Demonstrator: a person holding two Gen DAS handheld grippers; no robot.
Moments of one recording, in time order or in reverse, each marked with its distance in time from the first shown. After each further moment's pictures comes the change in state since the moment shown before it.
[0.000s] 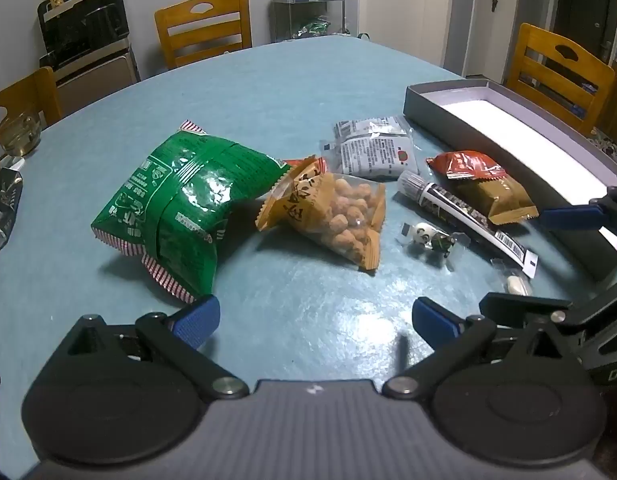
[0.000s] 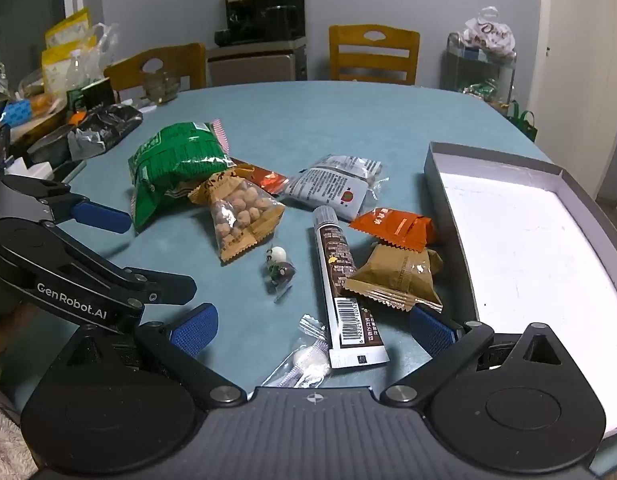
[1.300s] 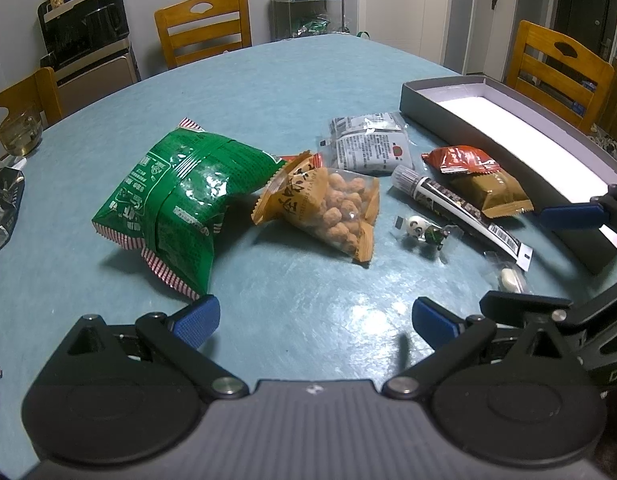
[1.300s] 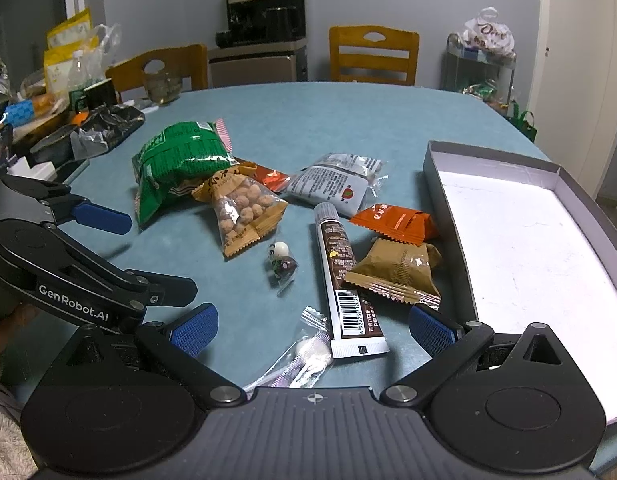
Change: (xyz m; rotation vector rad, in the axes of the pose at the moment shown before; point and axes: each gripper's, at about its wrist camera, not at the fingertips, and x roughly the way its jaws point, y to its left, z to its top) left arm -0.004 -0.005 -0.005 0.007 -0.012 0.006; right arm -0.004 0.002 -0.004 -0.003 -0.007 0.002
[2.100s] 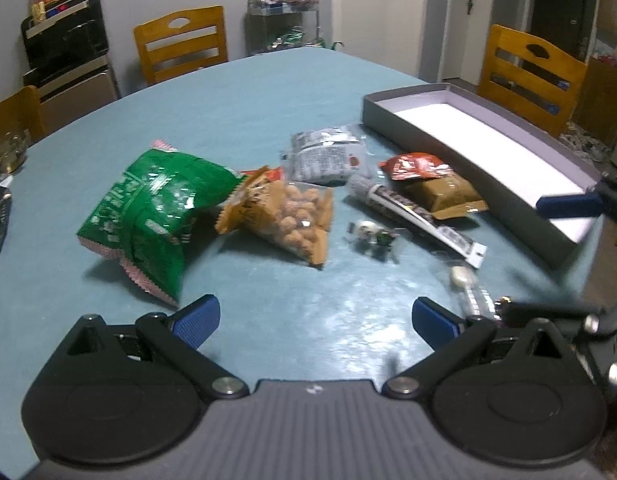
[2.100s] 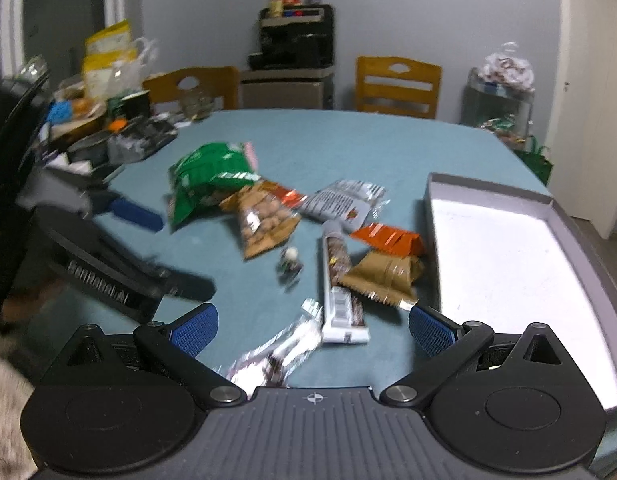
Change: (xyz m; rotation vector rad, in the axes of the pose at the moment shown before) left arm -0.026 -0.019 -0.004 0.021 -0.078 -0.086; right arm -0.048 -0.014 -0.015 -0.082 -0.071 0.078
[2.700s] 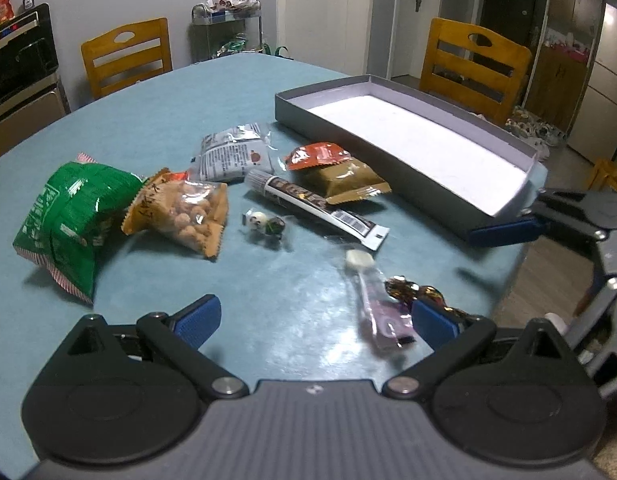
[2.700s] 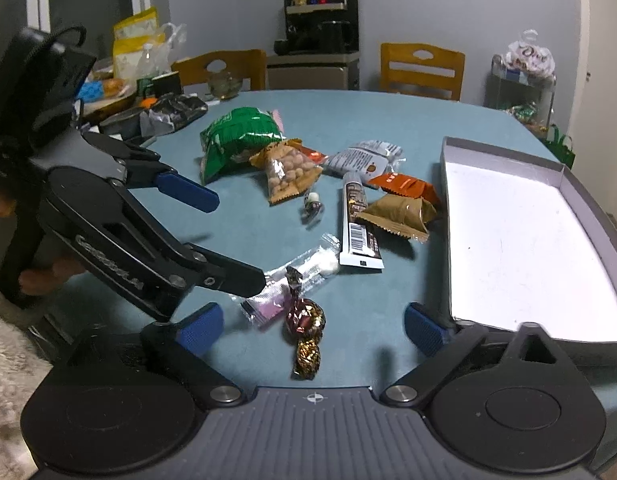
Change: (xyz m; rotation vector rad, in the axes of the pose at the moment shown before) left arm -0.004 -0.054 -0.014 0.091 0.046 -0.106; right arm -0.022 -0.003 -0.041 -0.027 0.024 0.063
